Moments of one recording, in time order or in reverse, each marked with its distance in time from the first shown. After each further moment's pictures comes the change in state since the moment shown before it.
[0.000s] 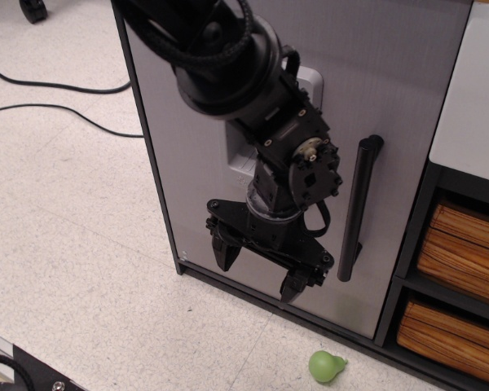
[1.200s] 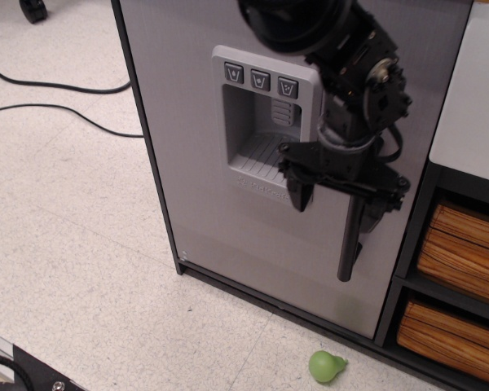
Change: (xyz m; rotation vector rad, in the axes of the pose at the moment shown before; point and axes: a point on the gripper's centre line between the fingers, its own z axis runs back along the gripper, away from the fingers) arm 0.077 -0.033 0.023 -0.101 -0.136 0.070
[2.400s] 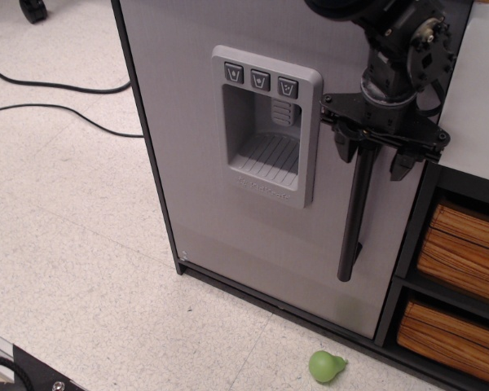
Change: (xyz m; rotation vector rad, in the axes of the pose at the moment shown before) arm 0.051 -0.017 0.006 0.000 -0.126 -0.065
